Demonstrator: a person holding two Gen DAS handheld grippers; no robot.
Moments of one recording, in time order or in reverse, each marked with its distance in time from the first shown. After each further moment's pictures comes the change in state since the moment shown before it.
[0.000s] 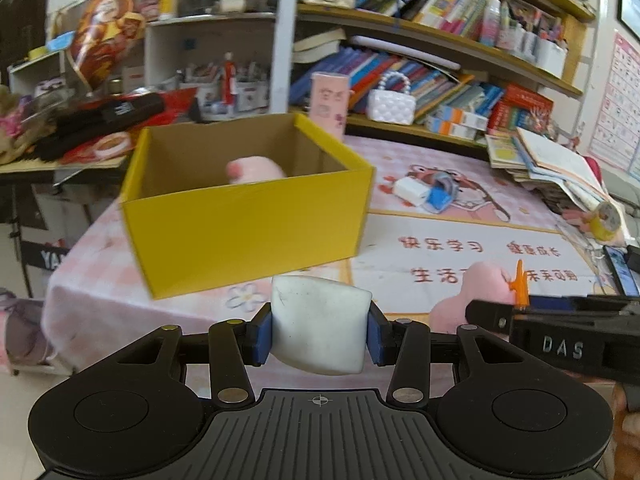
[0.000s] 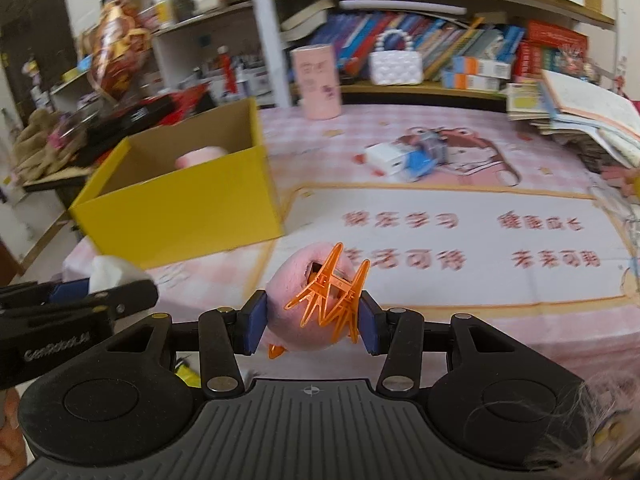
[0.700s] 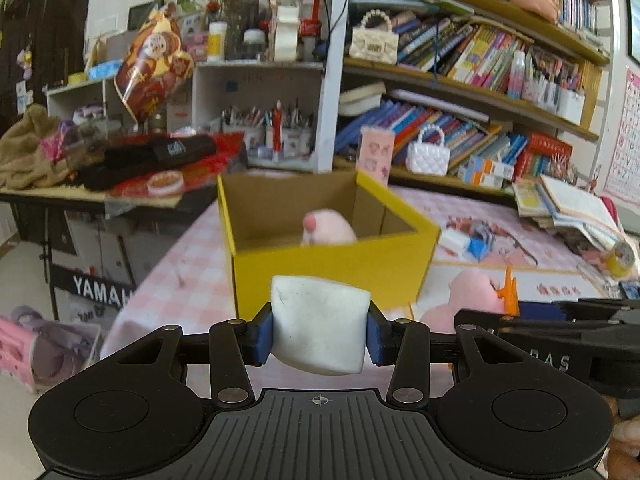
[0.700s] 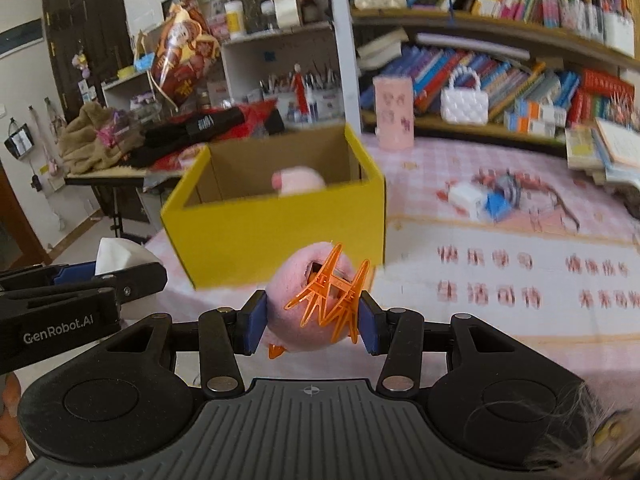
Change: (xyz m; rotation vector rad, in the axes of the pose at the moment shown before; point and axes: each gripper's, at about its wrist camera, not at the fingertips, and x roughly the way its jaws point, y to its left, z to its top) left arm -0.039 0.065 0.017 -0.016 -0.142 0.046; right arm -0.004 0.082 0.022 -0.096 -0.116 0.068
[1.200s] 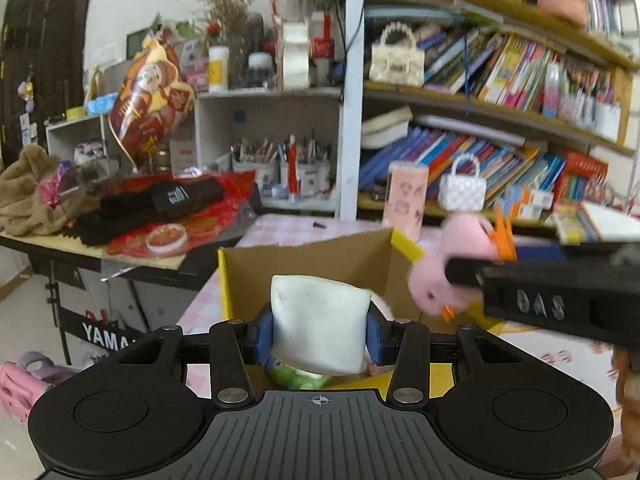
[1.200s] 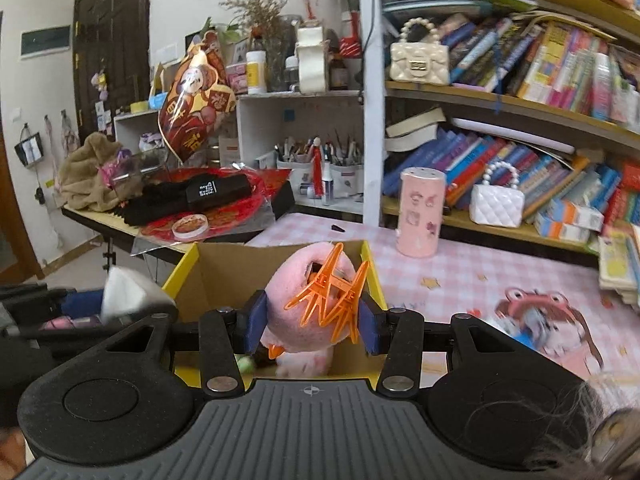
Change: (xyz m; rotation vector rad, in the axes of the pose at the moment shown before) left arm 0.094 0.006 0.067 0.043 -0.040 0.079; right arm 0.094 -0.005 0.104 -0.135 -0.120 0.038
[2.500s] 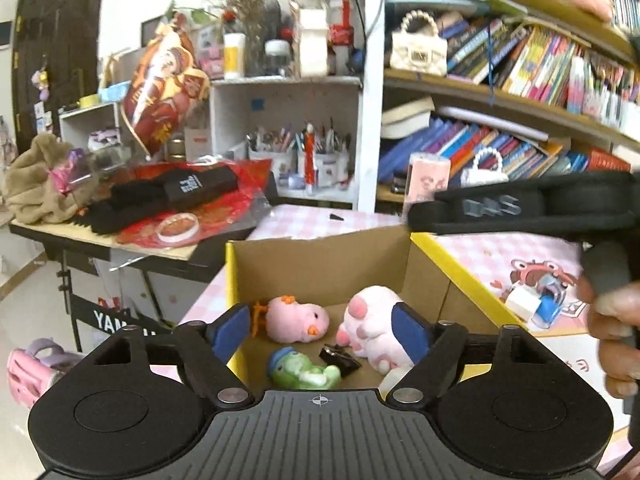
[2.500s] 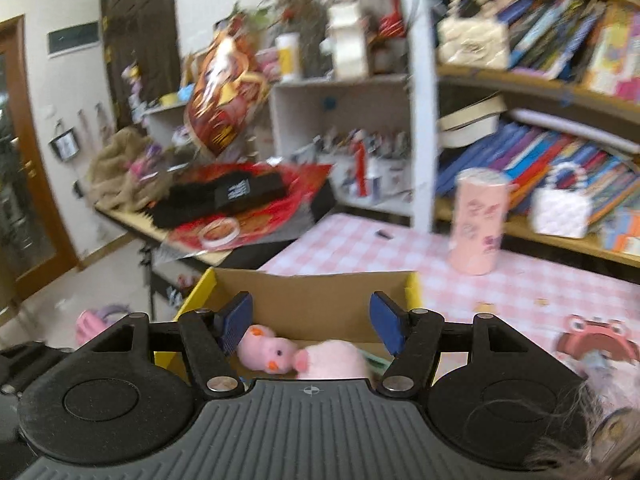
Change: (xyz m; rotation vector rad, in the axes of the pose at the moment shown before) left arm -0.002 -0.003 0.004 -0.041 0.021 0.059; right arm 0.040 -0.018 0.034 0.025 0.028 0.103
